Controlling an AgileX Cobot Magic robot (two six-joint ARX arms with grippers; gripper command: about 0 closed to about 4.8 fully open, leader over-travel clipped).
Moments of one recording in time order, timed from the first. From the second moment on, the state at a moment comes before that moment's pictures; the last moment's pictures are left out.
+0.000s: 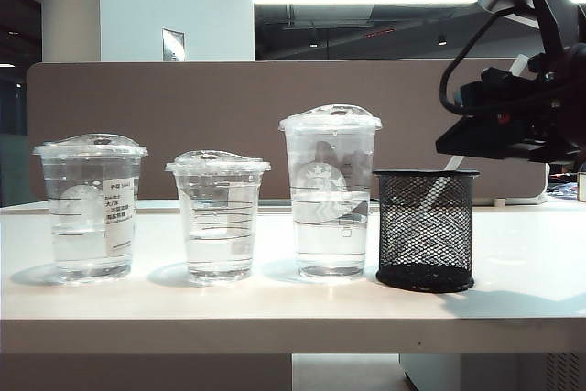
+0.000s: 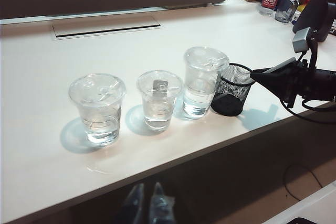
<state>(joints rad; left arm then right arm) -0.07 0.04 1.09 -1.30 0.42 0.03 0.47 1.18 0.22 0.77 -0.05 -0.01</state>
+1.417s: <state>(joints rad) -0.07 0.04 1.09 -1.27 0.42 0.05 0.47 0.87 0.84 0.00 -0.10 -0.29</state>
